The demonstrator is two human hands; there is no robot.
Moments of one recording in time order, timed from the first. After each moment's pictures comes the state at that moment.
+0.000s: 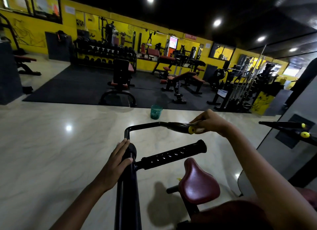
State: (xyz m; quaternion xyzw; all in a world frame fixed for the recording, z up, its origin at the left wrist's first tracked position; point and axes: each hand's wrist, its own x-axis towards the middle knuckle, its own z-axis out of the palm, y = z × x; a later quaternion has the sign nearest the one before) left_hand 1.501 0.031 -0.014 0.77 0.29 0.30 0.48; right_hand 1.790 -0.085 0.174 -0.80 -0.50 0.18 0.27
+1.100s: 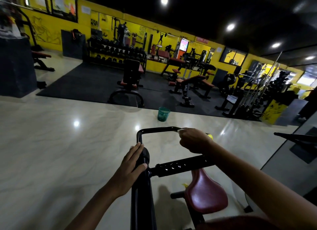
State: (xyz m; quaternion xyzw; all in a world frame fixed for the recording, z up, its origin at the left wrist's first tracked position) left_hand 1.498 0.033 -0.013 0.78 0.28 0.30 0.47; right_hand 1.739 -0.010 0.114 -0.55 -0.73 -0.22 -0.34
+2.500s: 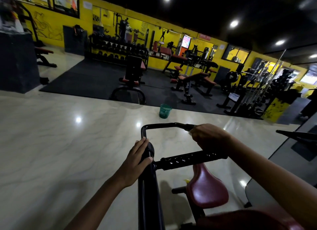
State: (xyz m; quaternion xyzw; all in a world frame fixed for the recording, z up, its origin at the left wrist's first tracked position) left_hand 1.497 0.034 -0.012 0.79 0.28 0.29 0.46; right_hand 1.744 -0.036 0.136 -0.60 -0.72 -0.15 -0.31
